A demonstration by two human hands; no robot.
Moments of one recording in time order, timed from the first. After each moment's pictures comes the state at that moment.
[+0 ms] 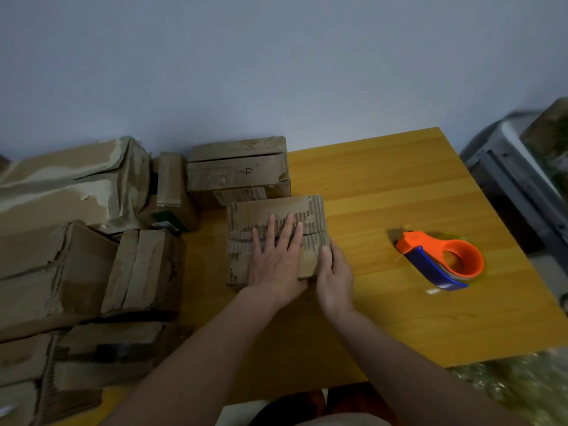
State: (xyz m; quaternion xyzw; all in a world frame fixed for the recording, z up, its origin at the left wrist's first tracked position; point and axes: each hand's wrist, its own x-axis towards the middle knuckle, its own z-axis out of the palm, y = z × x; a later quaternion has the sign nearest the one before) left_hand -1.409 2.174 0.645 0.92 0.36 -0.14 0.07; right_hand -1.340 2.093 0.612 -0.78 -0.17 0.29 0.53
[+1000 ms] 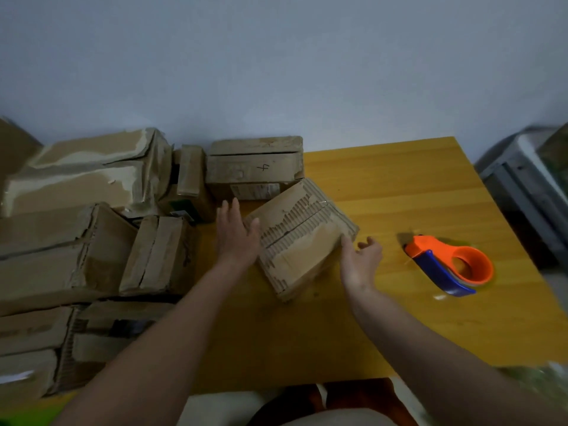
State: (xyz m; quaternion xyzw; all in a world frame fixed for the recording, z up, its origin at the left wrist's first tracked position) left_hand -1.461 2.228 0.658 0.73 0.60 0.12 0.30; right_hand -1.317 2.097 0.641 -0.80 -0.02 0.29 0.53
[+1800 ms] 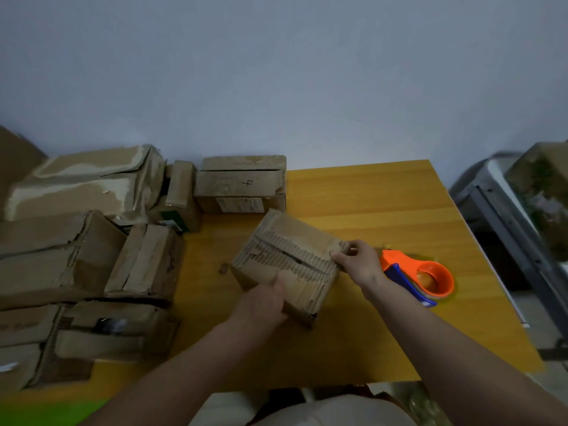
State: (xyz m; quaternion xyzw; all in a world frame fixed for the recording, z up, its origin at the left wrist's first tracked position) left_hand -1.440 2.106 0.690 0.89 0.37 -0.17 0.18; right_hand -1.232 2.064 0.652 -0.81 -0.20 0.38 0.40
